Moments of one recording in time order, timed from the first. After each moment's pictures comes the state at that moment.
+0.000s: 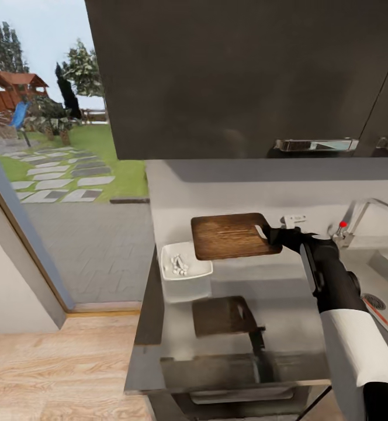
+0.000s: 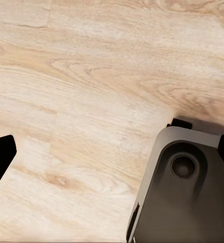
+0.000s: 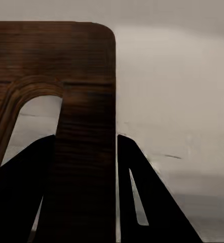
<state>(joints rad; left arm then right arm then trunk) -0.20 -0.01 -0.12 0.07 0.30 -0.40 0.32 -0.87 -0.09 -0.13 -1.16 0.17 0.64 0.36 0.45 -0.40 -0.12</state>
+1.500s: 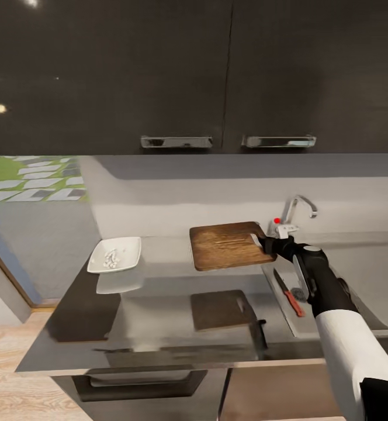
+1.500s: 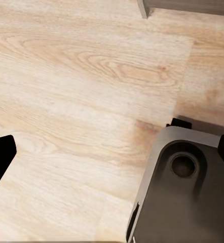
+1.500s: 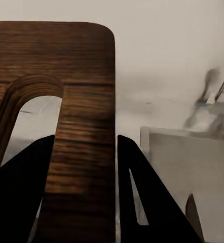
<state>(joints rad) -0.20 -0.01 -0.12 0.07 0.30 -0.39 0.32 -0.87 -0.09 -0.13 -0.98 0.18 0.47 0.35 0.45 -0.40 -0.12</state>
